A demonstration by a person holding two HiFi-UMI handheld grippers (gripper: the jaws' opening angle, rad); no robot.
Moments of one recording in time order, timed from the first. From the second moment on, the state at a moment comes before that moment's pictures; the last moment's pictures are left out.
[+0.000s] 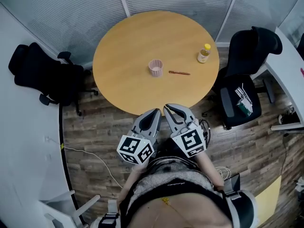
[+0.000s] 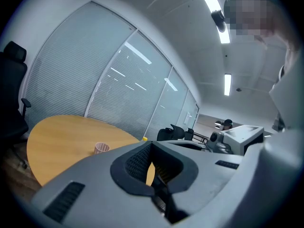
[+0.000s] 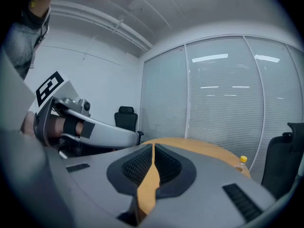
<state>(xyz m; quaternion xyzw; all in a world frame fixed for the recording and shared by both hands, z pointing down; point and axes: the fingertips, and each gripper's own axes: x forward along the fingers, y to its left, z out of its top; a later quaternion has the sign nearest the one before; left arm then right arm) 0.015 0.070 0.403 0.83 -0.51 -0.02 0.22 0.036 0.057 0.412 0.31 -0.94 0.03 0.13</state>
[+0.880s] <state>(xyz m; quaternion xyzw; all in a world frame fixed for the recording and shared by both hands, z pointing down) 0.027 0.027 0.408 0.80 -0.55 -0.03 0.22 0.051 0.013 0.416 0.29 -0.95 0.02 0.12</state>
